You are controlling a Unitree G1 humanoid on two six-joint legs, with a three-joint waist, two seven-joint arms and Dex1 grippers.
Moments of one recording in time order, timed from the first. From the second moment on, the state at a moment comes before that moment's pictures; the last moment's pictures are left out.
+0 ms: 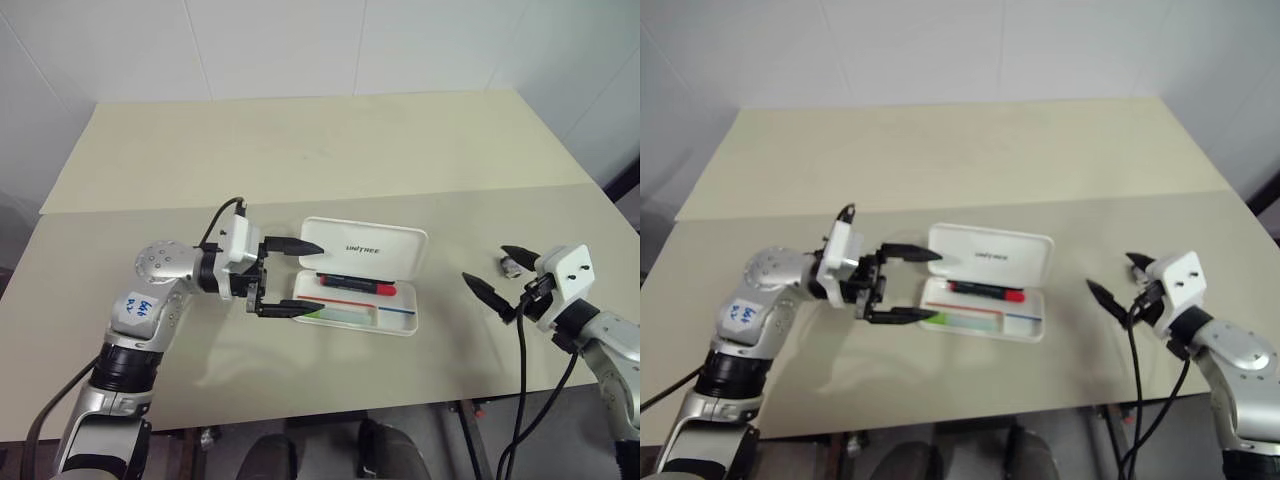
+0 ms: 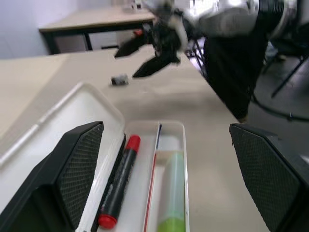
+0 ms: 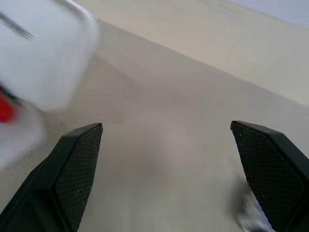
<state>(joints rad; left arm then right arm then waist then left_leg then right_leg) -0.50 0.56 -0.03 -0.13 -0.50 0.30 -1.21 0.00 -0.64 -0.34 -0.13 0.32 0.22 0.58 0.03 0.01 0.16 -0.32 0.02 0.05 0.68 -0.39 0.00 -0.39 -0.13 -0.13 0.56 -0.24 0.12</state>
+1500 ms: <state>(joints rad) -0.46 0.63 0.02 -0.23 -0.55 0.32 -1.16 -0.25 -0.60 -0.28 0.15 0.36 0.16 0.74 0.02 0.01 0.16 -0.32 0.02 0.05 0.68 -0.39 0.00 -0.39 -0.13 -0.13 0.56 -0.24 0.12</state>
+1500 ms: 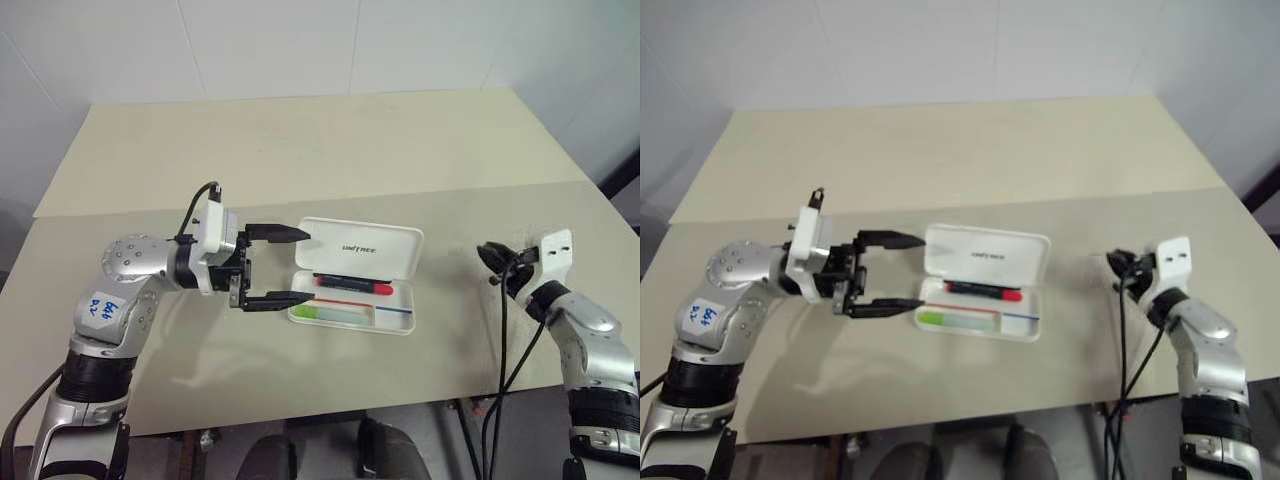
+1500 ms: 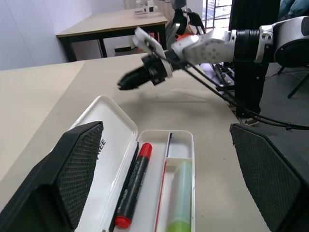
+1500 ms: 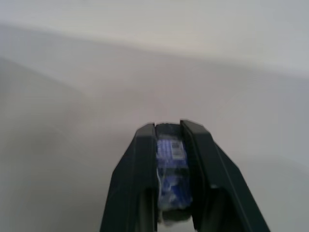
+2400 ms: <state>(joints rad) -0.34 0.59 -0.07 -0.18 -0.46 0.18 -1.19 -0.26 -0.69 0.06 -0.06 0.43 0.17 1.25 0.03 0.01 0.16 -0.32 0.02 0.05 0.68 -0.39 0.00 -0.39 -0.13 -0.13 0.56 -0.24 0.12</state>
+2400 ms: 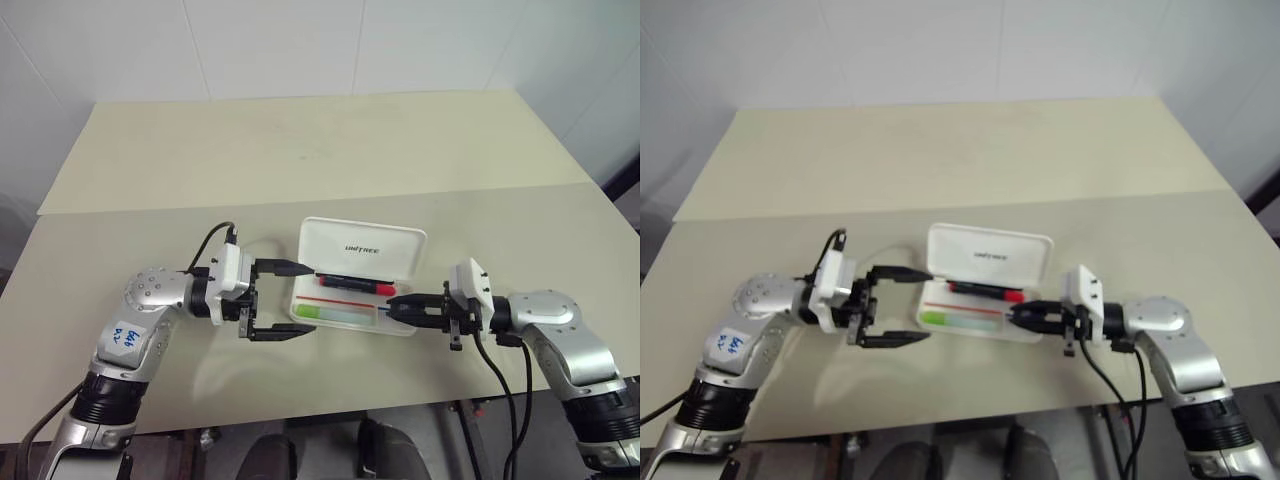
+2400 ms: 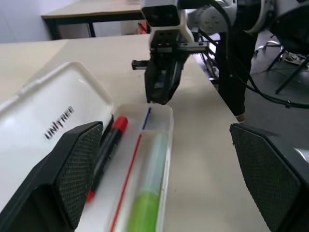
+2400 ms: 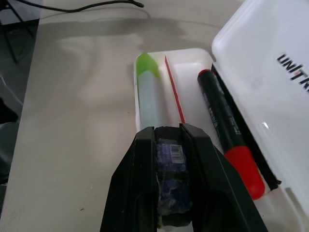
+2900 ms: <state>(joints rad) -0.34 0.53 -0.12 -0.16 -0.43 0.16 -1.17 -0.28 -0.64 0.08 0.08 0.37 0.09 1.28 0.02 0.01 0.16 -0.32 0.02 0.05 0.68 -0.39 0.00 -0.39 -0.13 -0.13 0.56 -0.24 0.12</state>
